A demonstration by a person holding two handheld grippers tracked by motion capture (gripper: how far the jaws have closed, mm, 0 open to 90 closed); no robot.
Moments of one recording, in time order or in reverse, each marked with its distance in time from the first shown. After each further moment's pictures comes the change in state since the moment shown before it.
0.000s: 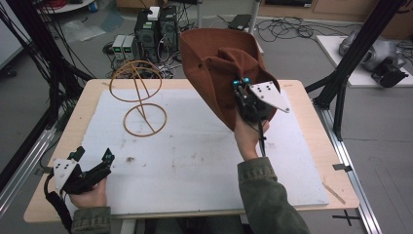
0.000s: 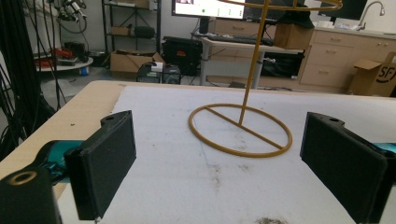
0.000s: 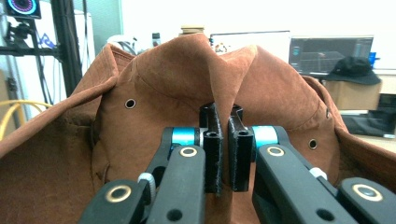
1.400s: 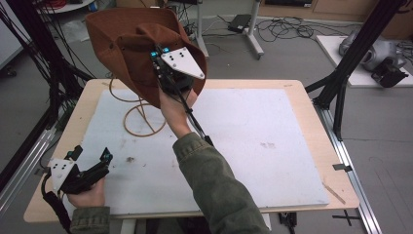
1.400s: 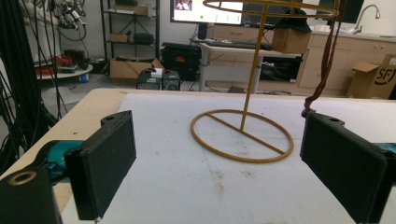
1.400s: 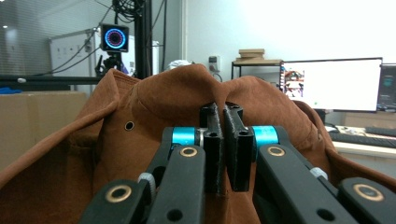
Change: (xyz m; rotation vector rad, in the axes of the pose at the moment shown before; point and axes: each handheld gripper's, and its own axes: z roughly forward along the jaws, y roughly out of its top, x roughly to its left) left arm 0.004 0.002 -0.001 -0.020 -0.005 0.015; right arm 0.154 0.041 0.087 -0.089 0.226 0.010
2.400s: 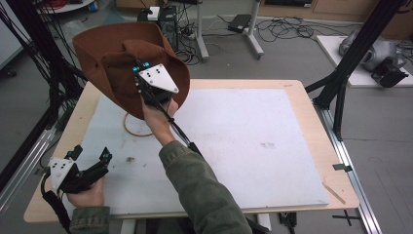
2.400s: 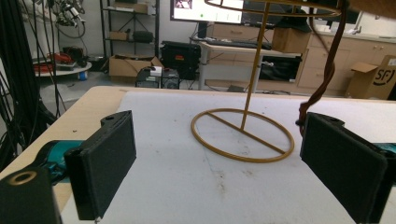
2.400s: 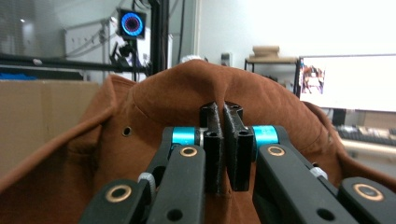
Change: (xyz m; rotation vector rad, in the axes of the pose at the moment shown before) left arm 0.002 -0.001 0.002 0.007 -0.004 -0.009; right arm 0.033 -0.056 0.024 0.020 0.036 -0.017
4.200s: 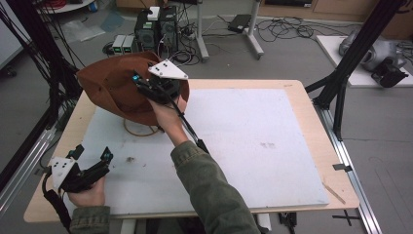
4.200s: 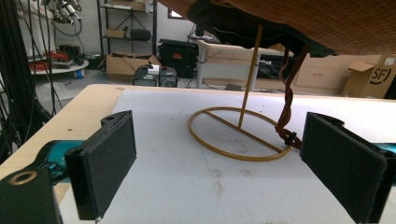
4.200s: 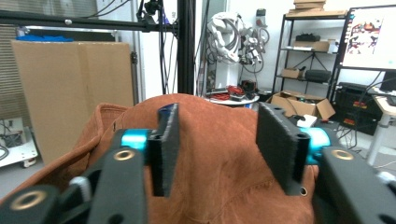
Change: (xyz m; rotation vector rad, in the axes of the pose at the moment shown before) left arm 0.000 -0.001 0.002 0.005 -0.007 -0.002; right arm -0.028 -0.002 0.006 0.173 0.155 0.020
